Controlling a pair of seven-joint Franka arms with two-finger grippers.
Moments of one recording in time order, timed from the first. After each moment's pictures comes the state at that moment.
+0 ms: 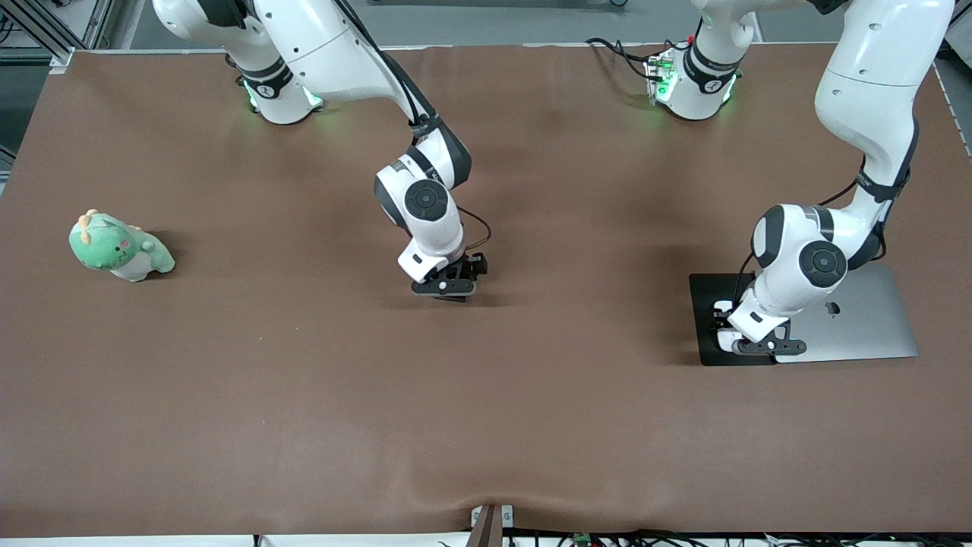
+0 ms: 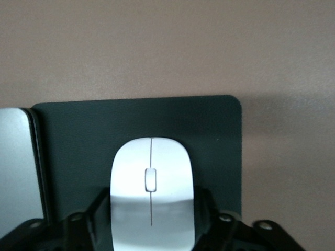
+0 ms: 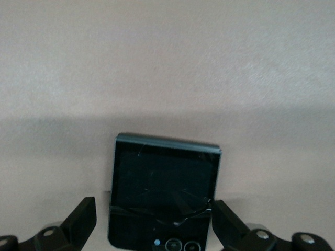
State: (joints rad) left arm 0.07 0.56 -0.11 -2.01 0.17 2.63 -0.12; right arm 0.81 0.68 -0.09 -1.78 0.12 2.51 0.66
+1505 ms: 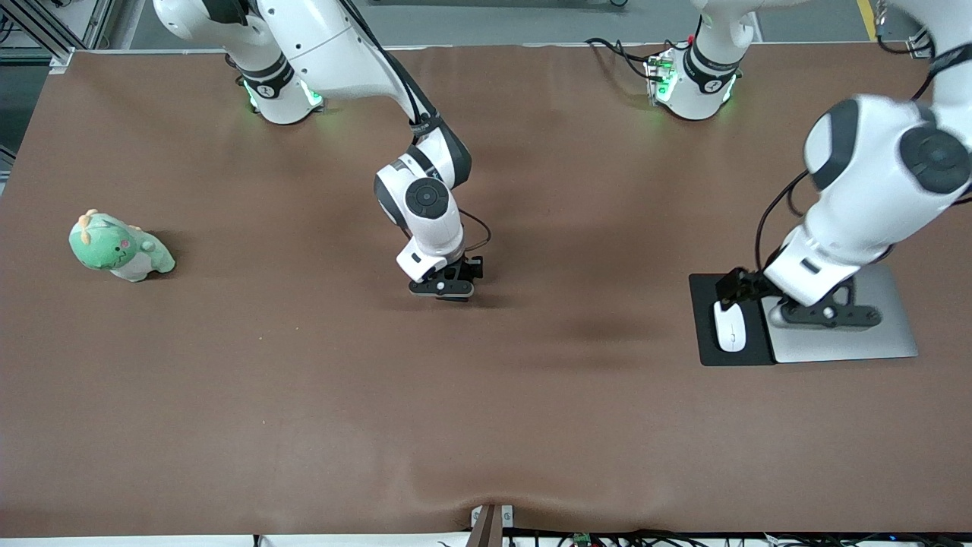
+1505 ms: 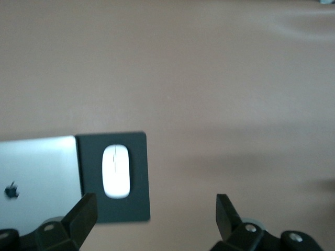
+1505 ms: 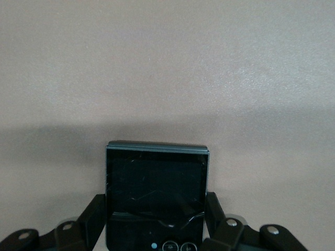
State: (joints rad) left arm 0.07 0.18 -0.27 -1.70 0.03 2.00 -0.16; right arm 0.84 0.68 -0.13 -1.78 0.12 2.52 0.70
